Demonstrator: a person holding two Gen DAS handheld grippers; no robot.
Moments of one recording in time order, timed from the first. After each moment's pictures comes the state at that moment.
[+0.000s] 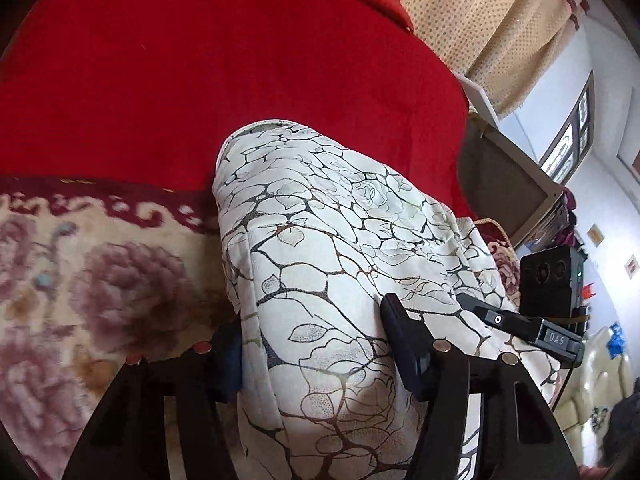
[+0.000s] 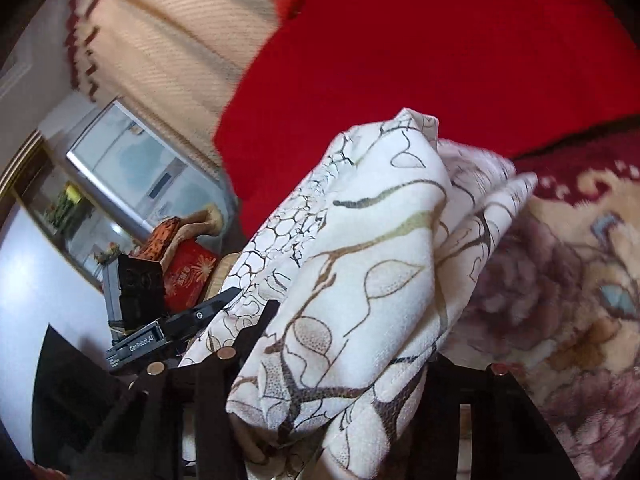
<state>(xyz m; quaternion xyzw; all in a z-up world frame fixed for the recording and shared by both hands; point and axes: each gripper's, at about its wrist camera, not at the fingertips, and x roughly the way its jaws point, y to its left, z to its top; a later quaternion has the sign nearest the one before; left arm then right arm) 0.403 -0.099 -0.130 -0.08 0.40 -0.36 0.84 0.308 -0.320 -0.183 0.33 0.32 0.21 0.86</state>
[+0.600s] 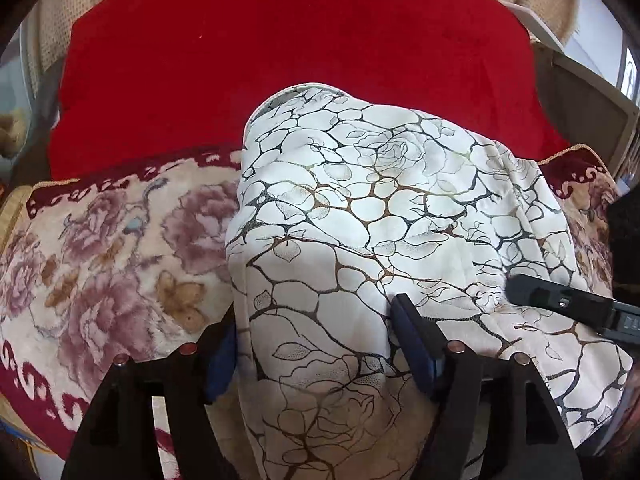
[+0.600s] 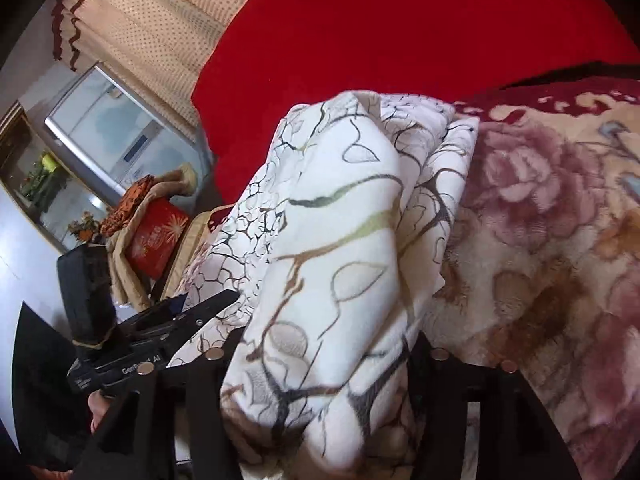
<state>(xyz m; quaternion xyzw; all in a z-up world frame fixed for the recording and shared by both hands) 0.367 -0.105 -0.190 0.07 0.42 -0.20 0.88 0.285 -0.267 -0.244 0.30 0.38 0.18 0.85</state>
